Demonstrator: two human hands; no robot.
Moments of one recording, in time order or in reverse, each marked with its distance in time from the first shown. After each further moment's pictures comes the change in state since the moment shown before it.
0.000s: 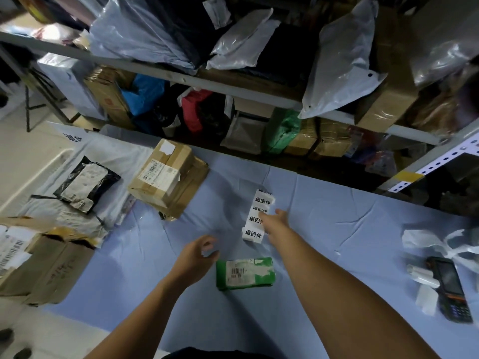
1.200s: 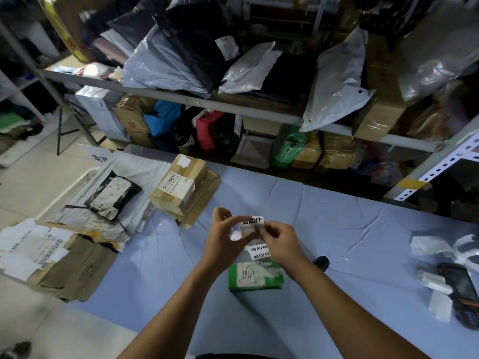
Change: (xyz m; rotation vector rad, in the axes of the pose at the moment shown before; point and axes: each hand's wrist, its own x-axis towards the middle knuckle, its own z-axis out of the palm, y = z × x) left_hand -0.020 0.092 -0.013 -0.079 0.338 0.468; right_hand -0.118 0.012 -0.035 -0.124 -0.383 -0.619
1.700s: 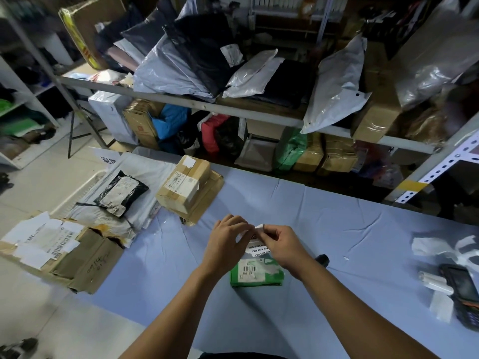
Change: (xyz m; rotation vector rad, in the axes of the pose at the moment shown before) left_hand -0.016 0.016 -0.006 0.307 -0.063 0.194; right_hand -0.019 -0.006 -0.010 -0.079 -0.164 0.034
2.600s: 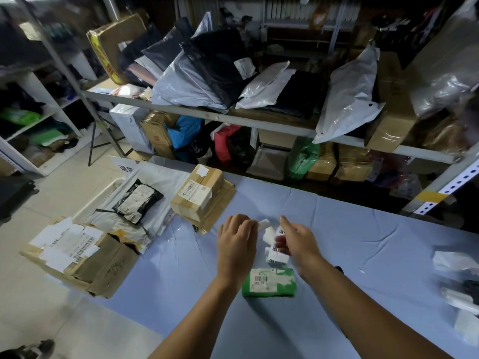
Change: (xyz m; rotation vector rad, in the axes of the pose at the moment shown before) left_hand 0.002 0.016 -0.003 0.156 0.375 -0.046; right_hand 0.018 -0.023 0.003 0.148 0.351 0.341
